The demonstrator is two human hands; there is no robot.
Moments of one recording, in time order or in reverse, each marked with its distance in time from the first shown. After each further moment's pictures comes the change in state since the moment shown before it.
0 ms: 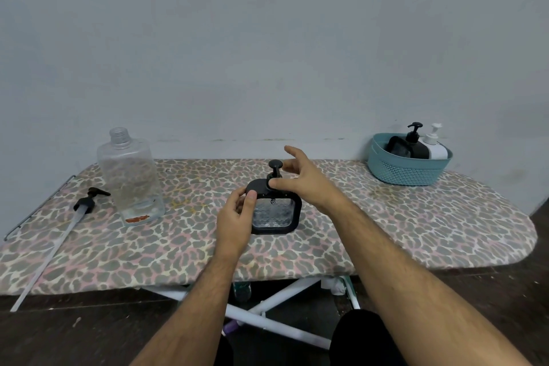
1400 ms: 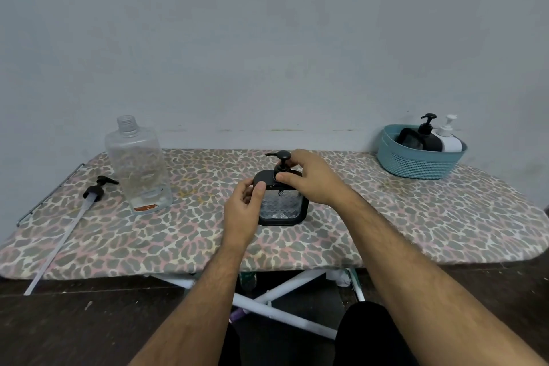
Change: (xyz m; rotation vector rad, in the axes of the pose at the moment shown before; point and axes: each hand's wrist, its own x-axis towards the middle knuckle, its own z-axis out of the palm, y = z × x) left_hand 0.005 -0.007 -0.001 0.003 0.015 0.046; right_hand -0.004 -0.008 0.006 -0.494 0.040 -0.218
